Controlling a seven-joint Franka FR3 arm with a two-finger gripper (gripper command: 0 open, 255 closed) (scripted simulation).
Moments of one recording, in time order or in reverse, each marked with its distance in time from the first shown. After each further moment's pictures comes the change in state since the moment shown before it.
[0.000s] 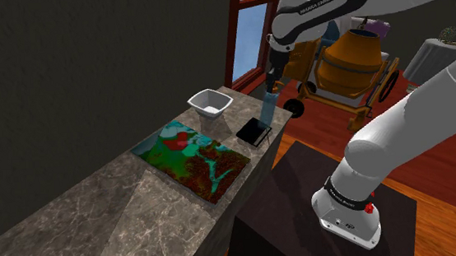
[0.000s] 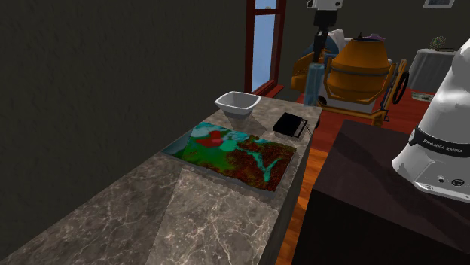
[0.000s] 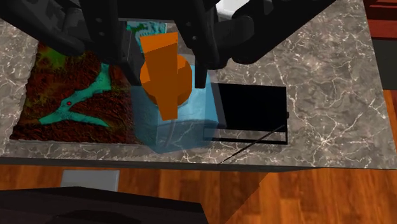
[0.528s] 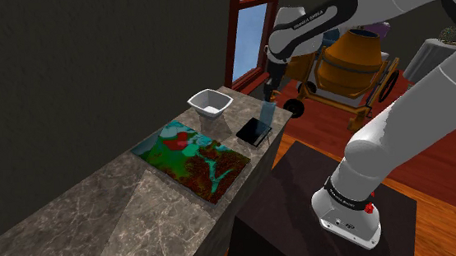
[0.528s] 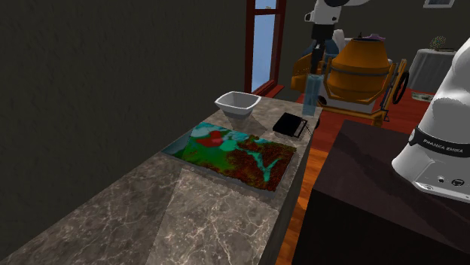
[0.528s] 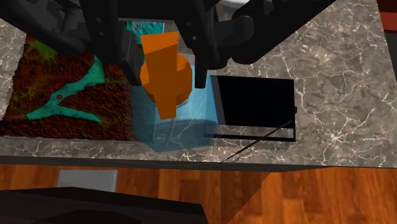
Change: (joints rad) arm 0.002 0.060 -0.006 -0.063 0.005 0.122 -0.004
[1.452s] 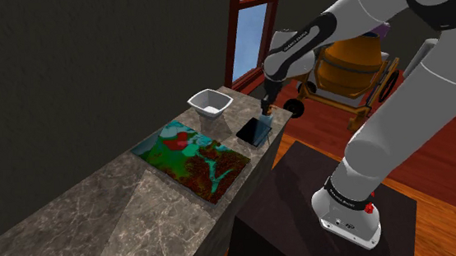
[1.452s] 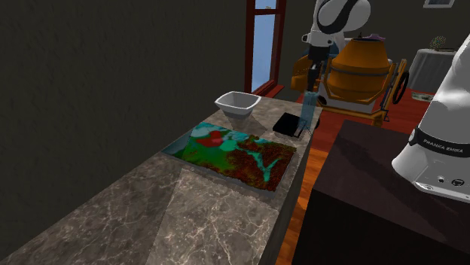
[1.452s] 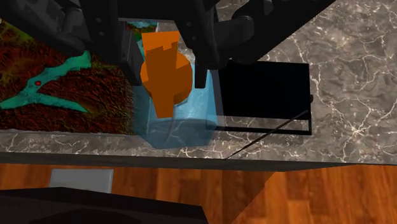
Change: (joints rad) arm 0.005 0.141 -0.012 -0.072 0.023 0.212 -0.022
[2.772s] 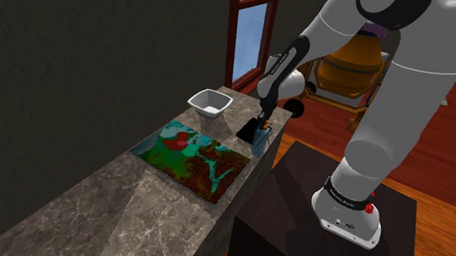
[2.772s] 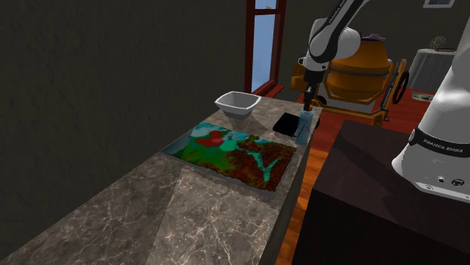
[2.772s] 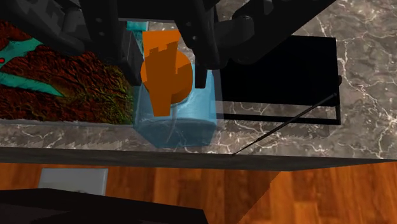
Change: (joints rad) arm 0.004 0.238 0.010 -0.022 0.087 0.257 -0.062
